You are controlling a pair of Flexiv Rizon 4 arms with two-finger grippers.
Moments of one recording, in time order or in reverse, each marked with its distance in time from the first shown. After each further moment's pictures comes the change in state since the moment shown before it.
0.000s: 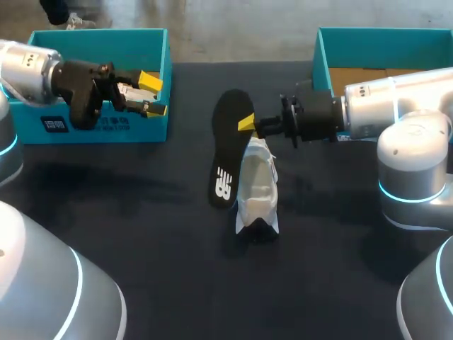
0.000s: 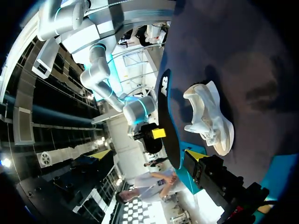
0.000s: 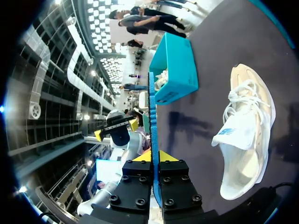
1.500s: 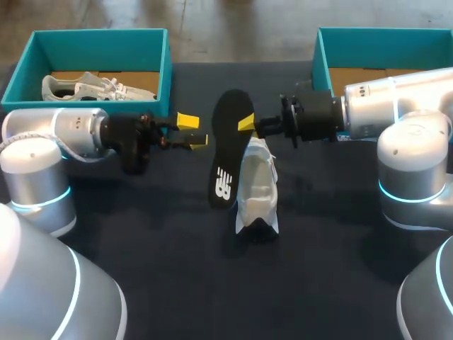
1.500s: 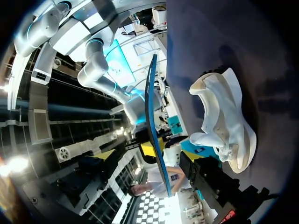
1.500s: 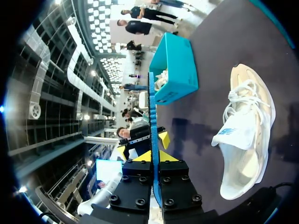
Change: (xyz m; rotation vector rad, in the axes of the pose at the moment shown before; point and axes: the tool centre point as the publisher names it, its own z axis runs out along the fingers) left arm 0.043 -0.030 0.079 -0.117 -0.185 0.047; right arm 0.000 0.000 0.000 0.000 0.000 0.000
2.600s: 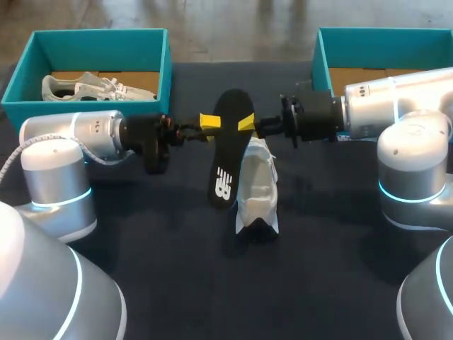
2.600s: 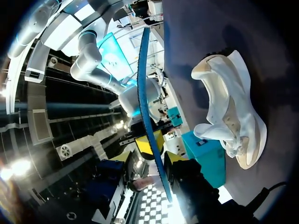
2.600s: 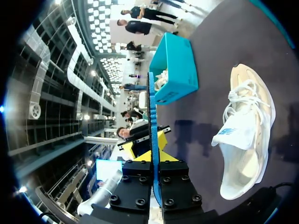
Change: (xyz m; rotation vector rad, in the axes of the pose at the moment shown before) left arm 0.005 0.016 0.031 -0.078 0.003 0.034; right arm 0.000 0.000 0.000 0.000 0.000 0.000
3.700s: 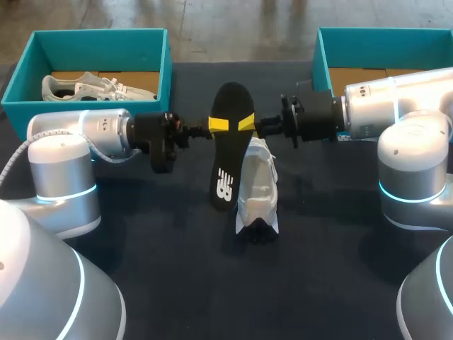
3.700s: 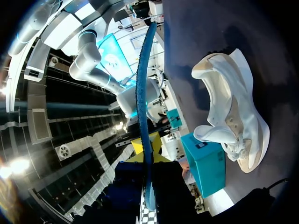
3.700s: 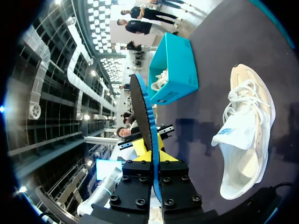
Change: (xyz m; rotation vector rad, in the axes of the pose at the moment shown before) left arm 0.005 0.000 0.012 0.019 0.003 -0.013; right arm 0.000 0.000 -0.001 0.000 0.000 0.000
